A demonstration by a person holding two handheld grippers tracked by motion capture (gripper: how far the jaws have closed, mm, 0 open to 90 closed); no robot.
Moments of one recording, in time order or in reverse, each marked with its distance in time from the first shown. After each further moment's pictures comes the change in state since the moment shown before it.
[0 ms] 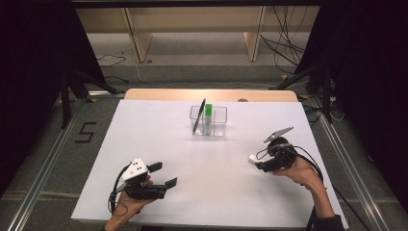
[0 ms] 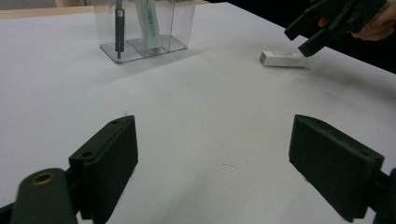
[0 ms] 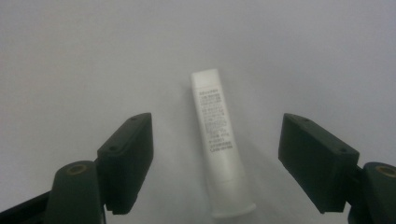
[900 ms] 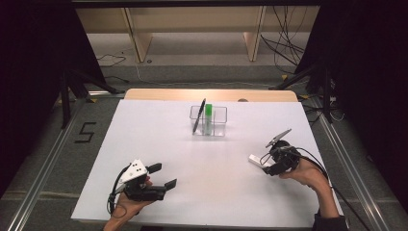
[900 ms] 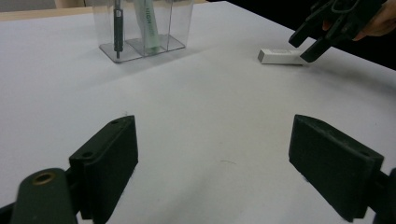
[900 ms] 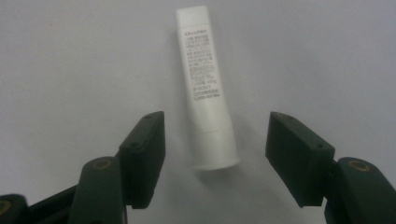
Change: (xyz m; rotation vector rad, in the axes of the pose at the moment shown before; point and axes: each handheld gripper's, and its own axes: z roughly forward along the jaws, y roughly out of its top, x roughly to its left) left arm -0.001 -0.001 -0.004 -0.003 0.004 0.008; right arm -0.005 -0.009 0.003 0.148 -0.029 -0.033
